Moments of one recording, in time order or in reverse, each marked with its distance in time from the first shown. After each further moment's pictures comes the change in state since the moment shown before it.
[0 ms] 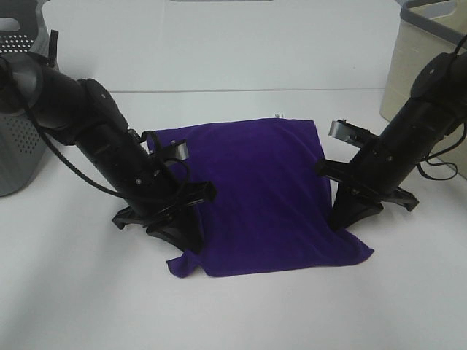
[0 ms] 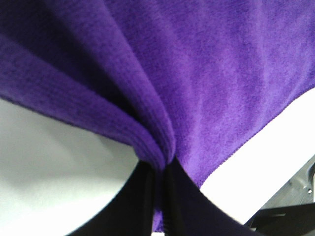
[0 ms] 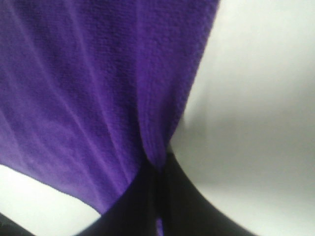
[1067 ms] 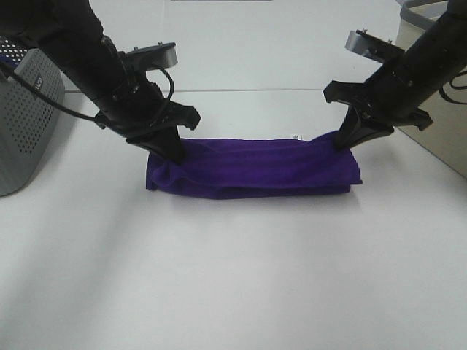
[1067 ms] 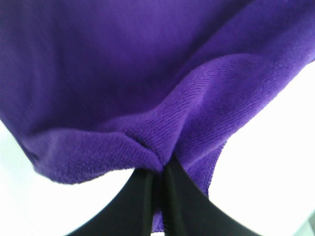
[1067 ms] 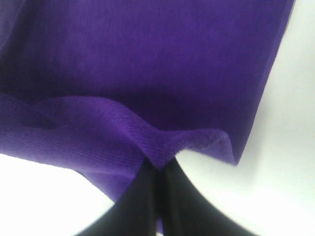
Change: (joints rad) left arm 0.027 -0.196 -0.171 0.286 -0.042 -0.057; right arm 0.000 -0.213 -0.124 -0.040 -0.063 0.016
